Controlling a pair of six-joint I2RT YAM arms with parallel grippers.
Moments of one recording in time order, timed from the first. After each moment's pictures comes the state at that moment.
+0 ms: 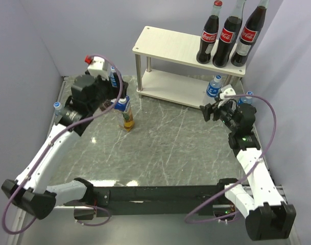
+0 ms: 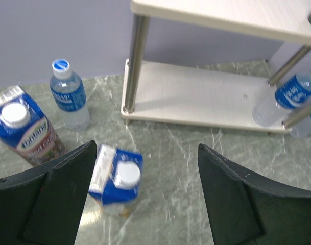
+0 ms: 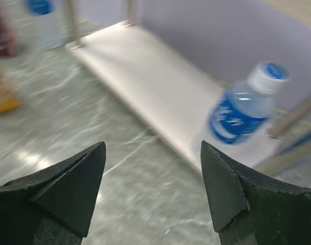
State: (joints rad) left arm -0.47 1.13 1.28 -0.29 -0.13 -0.22; right arm 0.03 0.92 0.73 0.10 -0.37 -0.18
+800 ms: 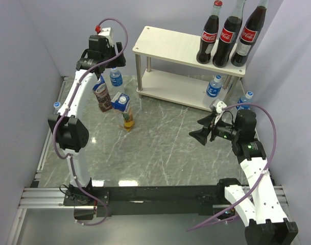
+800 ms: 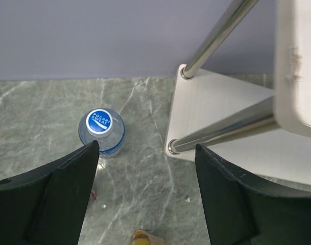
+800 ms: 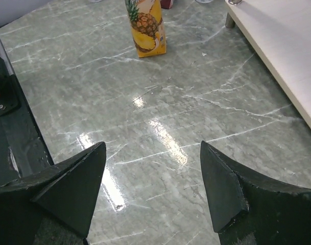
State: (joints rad) left arm -0.20 1.97 2.12 -0.55 0.02 -0.24; right arm 0.04 0.76 0.78 -0.41 -0.91 -0.20
